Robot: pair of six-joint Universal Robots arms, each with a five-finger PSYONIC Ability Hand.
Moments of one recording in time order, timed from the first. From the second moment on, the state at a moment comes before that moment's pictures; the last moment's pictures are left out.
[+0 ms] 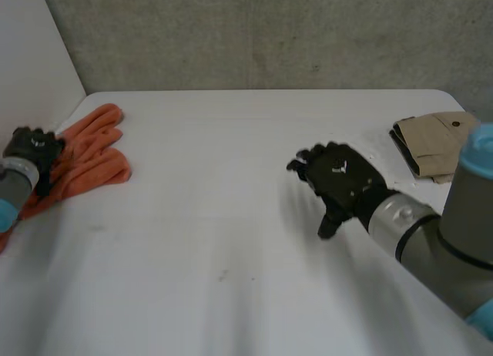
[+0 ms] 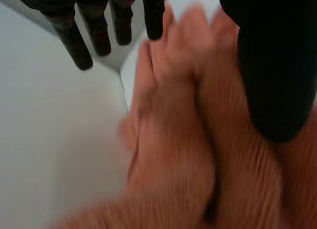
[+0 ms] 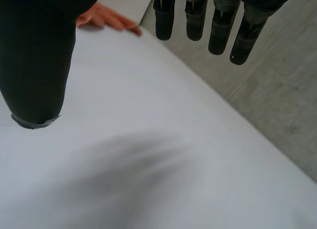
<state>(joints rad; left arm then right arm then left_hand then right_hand) 4.83 -2.38 -1.15 3.27 -1.46 3.96 2.00 -1.30 1.66 -0.06 1.27 2.72 0.23 0.24 0.24 0.24 0.07 0.20 0.22 0.21 0.23 0.06</state>
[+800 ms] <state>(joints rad) 4.03 -2.03 -1.50 3.18 -1.43 3.48 1.83 -1.40 1.64 -0.05 1.37 2.71 0.19 0.20 0.21 0.20 0.04 0.20 0.22 0.21 0.23 0.06</state>
